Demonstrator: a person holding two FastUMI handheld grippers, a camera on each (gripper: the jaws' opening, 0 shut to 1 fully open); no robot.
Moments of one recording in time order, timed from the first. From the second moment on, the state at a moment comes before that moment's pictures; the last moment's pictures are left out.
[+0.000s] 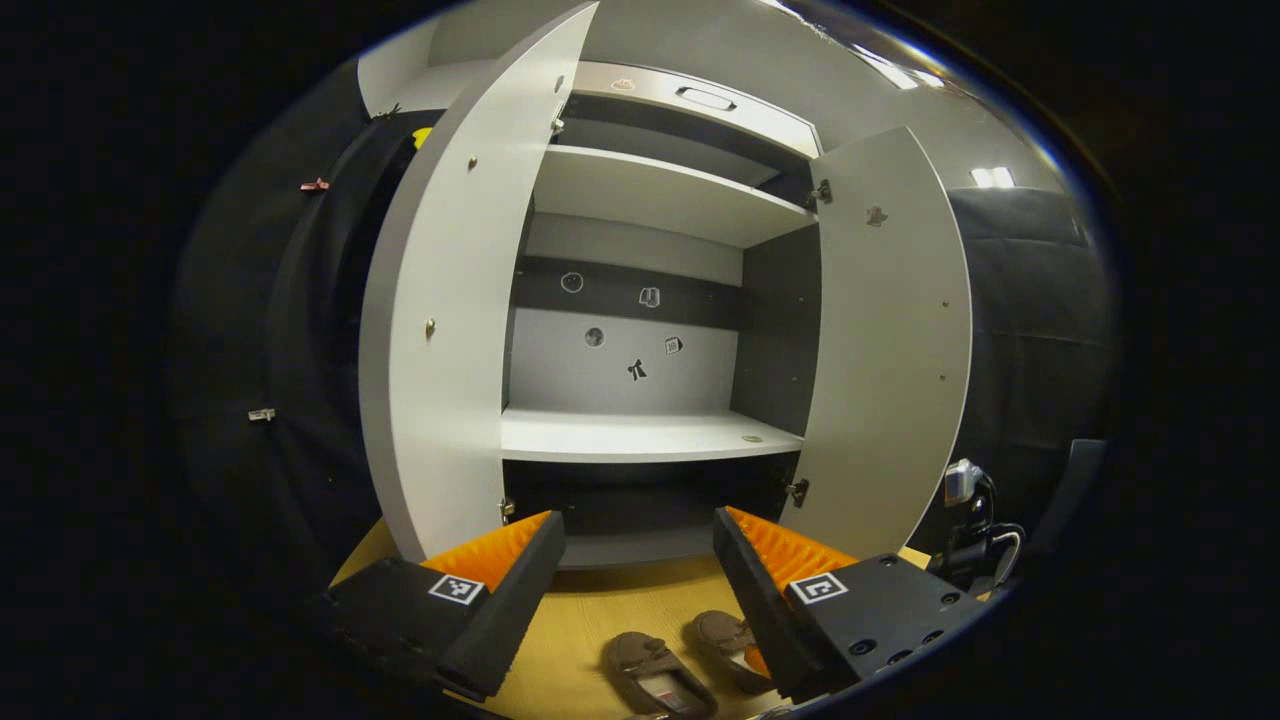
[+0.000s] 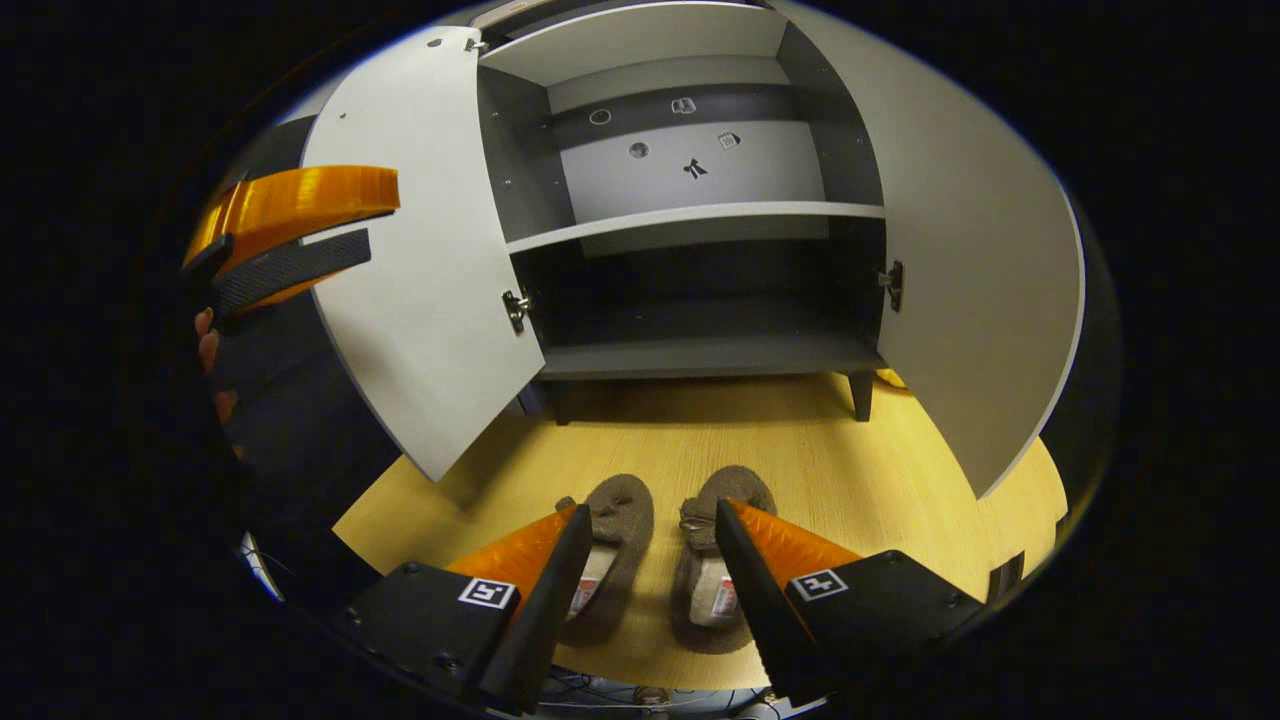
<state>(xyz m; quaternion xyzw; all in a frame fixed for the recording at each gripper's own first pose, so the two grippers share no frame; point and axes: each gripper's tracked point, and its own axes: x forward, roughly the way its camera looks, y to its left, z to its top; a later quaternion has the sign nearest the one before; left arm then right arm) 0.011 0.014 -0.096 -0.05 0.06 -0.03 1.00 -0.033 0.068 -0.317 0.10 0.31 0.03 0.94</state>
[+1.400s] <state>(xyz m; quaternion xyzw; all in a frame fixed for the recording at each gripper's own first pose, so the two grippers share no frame) 0.023 0.010 -0.154 -0.05 0.12 -0.04 0.99 0.018 0.053 -0.466 0.03 0.39 -0.01 0.92</state>
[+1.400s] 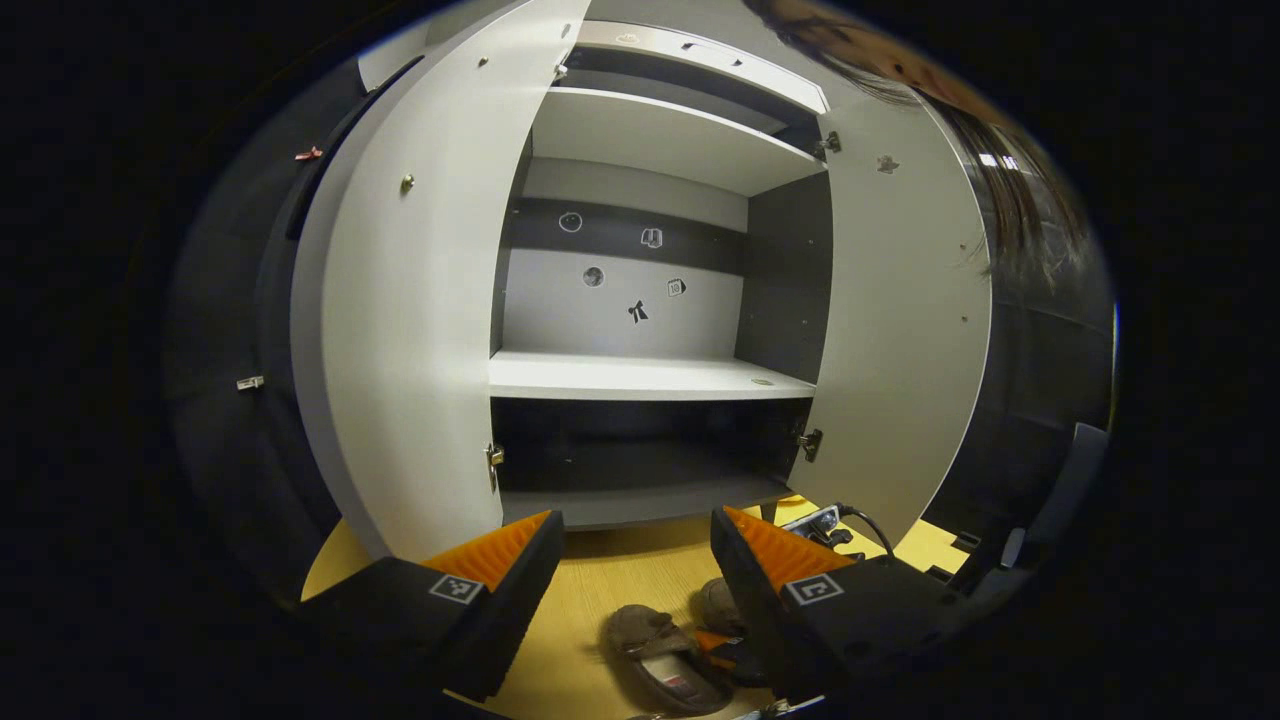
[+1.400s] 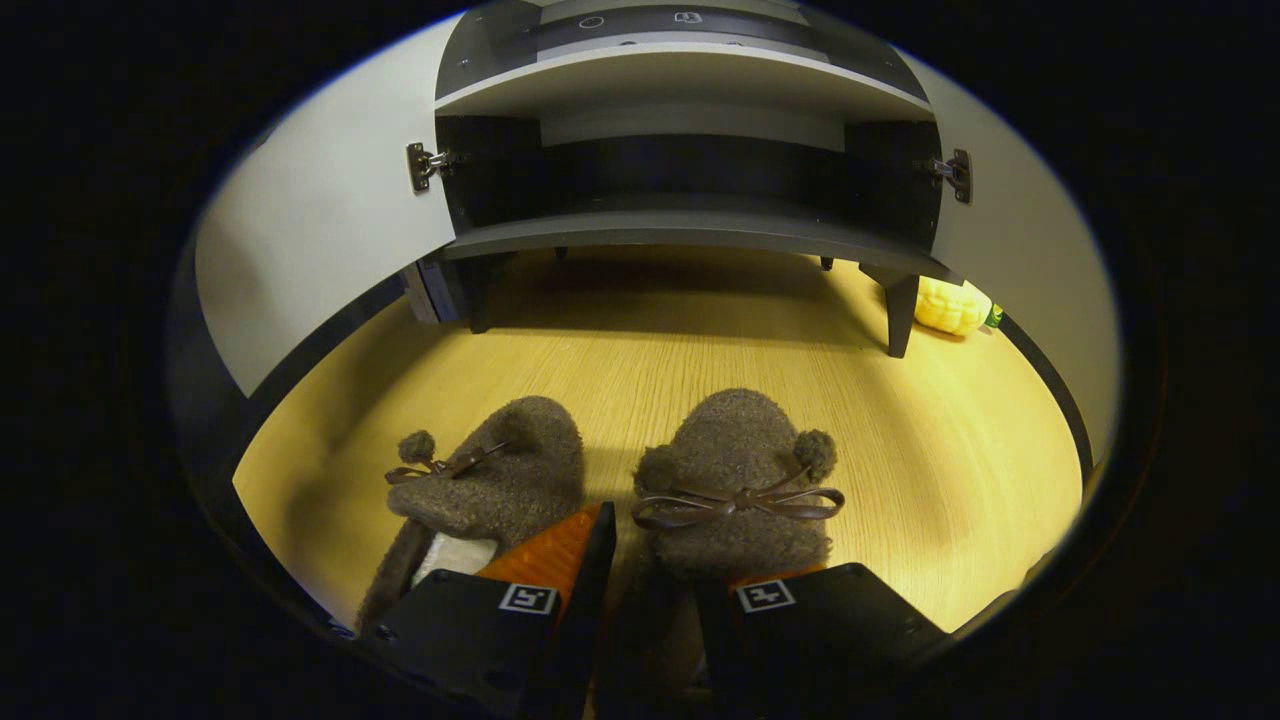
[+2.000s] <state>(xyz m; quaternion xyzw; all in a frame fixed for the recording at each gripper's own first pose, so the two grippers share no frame) 0.024 0.014 -0.147 -0.06 0.12 -0.03 0.99 0.028 0.045 -0.473 0.02 0.40 0.00 0.92</state>
